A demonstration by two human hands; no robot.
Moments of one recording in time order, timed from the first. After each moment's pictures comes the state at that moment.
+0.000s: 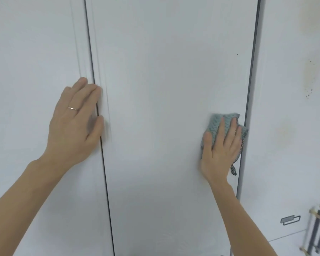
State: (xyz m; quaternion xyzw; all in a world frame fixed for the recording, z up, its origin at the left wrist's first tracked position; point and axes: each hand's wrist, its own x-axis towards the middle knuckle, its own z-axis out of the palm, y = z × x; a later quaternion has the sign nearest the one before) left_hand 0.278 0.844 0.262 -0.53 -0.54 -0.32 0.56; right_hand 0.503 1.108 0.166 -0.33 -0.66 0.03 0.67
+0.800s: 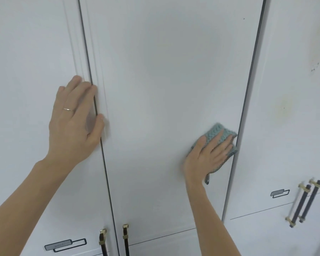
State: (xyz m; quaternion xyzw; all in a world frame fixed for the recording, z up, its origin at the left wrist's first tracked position) left_hand 0.284 0.842 0.199 -0.53 -0.55 -0.36 0.53; right_hand 0.467 1.071 0.091 -0.44 -0.54 0.16 0.70
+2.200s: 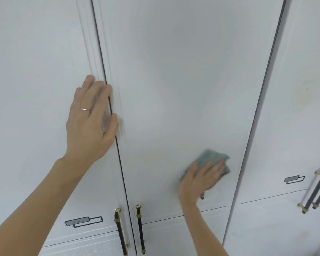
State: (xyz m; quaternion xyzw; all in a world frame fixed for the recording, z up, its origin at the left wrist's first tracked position) left_hand 0.291 0.834 0.161 -0.51 -0.59 -0.35 0.51; right_hand 0.445 1.037 -0.036 -0.45 -0.57 0.16 0.67
